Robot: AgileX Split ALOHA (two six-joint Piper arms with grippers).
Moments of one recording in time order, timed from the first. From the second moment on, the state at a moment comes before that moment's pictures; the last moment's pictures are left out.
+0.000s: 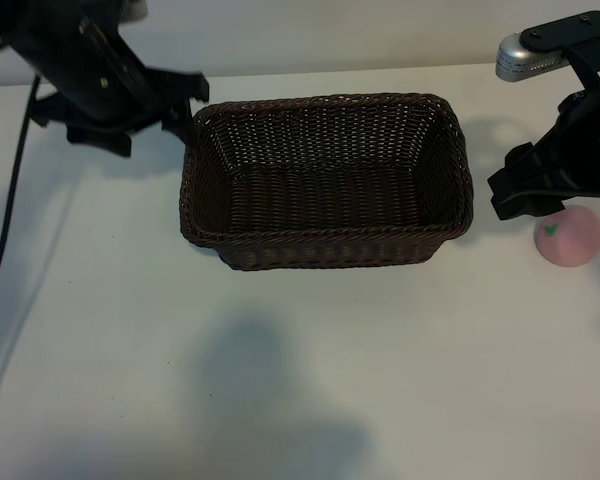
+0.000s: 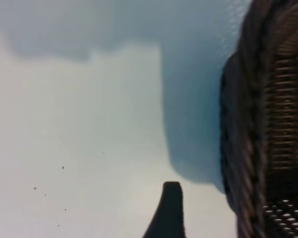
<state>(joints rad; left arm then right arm) -0.25 1.86 -1.51 -0.15 0.92 -0.19 0.22 1.45 -1.11 0.23 0.96 -0.20</state>
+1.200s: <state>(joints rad) 0.08 1.54 -1.62 -0.07 1.17 0.06 0.22 1.45 -1.11 0.23 0.96 -0.20</state>
